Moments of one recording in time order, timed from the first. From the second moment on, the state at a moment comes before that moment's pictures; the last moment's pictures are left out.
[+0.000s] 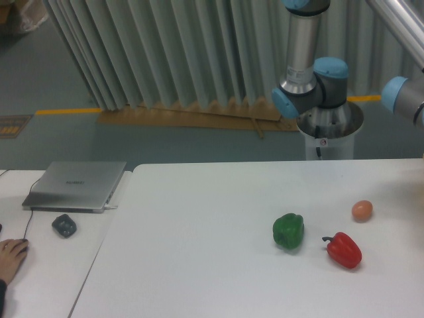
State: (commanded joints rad) arm 2.80 -1.79 -1.90 -1.06 2.11 2.55
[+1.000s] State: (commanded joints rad) arm 2.84 -1.81 -1.90 -1.05 2.05 2.53
